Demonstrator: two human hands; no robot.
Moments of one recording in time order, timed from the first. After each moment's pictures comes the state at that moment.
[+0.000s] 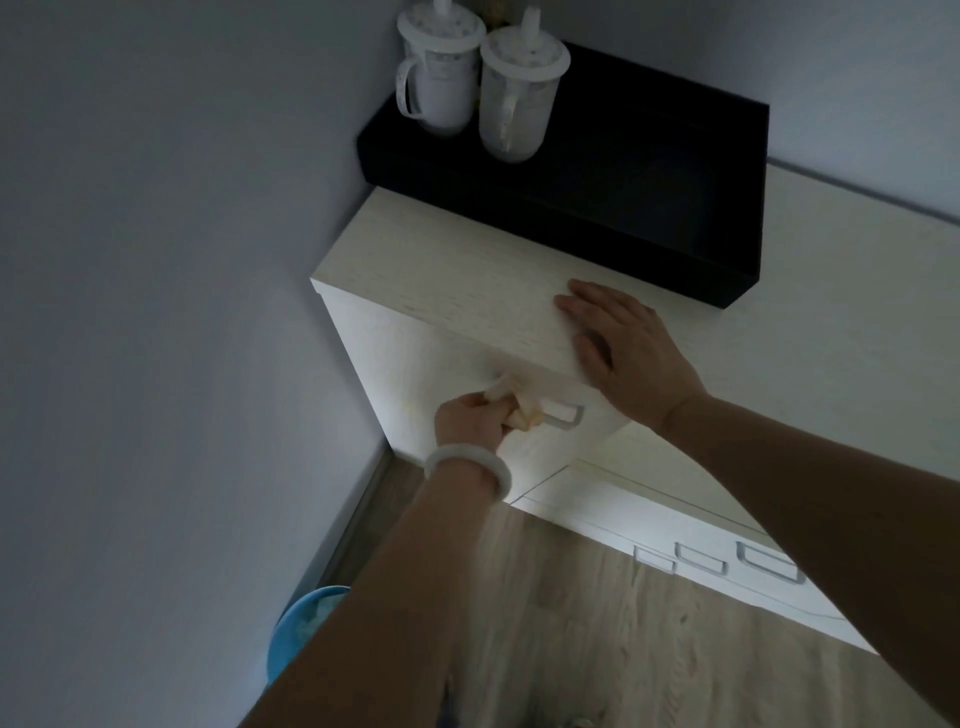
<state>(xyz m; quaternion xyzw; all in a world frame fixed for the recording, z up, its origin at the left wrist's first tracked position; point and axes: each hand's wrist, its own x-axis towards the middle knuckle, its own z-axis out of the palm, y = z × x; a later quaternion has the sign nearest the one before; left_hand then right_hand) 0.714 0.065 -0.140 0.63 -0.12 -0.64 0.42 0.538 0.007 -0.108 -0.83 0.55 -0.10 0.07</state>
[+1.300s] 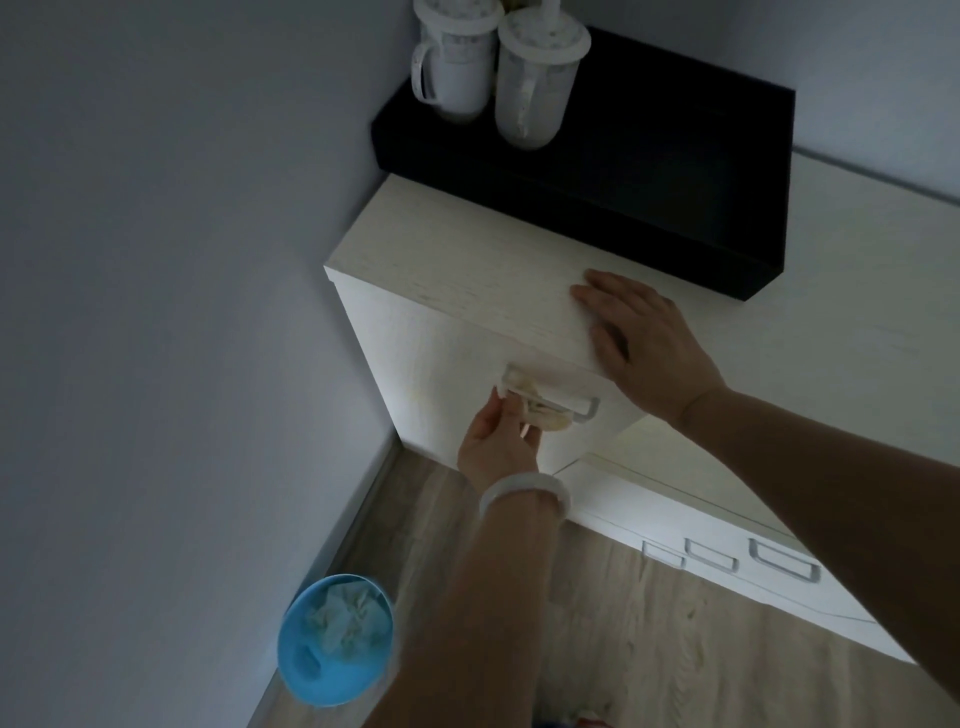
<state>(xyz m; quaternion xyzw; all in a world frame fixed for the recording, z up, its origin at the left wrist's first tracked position) 0.682 0.090 -0.138 0.53 0.14 -0.58 0.60 0.539 0.007 -0.108 -0.83 0.55 -0.11 0.07</state>
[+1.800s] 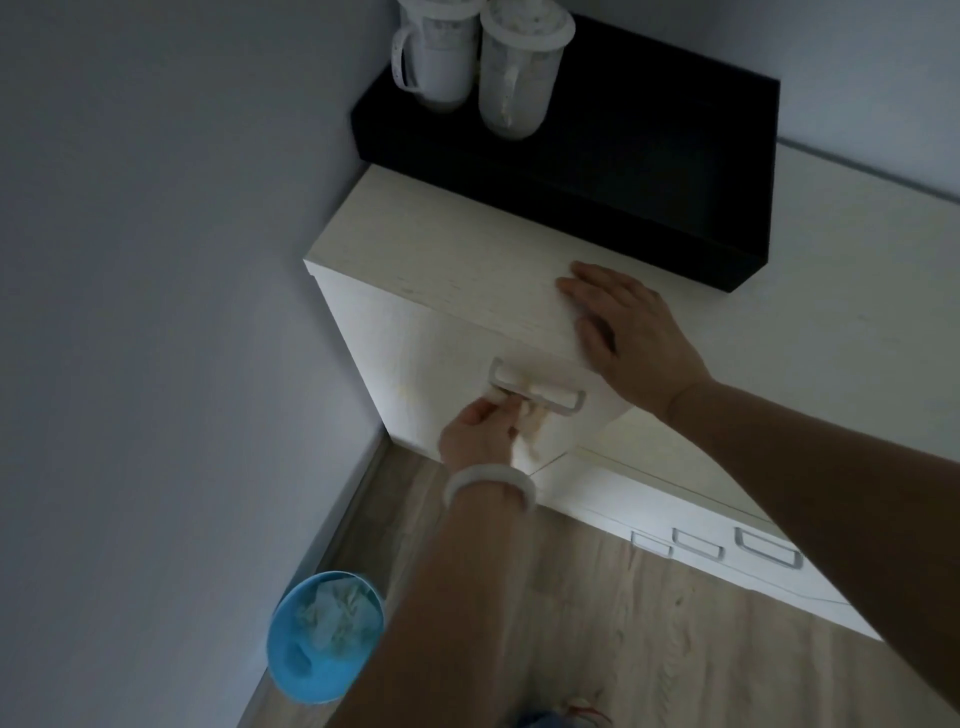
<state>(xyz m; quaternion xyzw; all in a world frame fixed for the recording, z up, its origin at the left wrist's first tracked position) 0.697 0.088 -0.138 0.60 0.02 -0.63 0.50 0.538 0.006 -0.109 -0.83 0.55 -0.11 0.07</state>
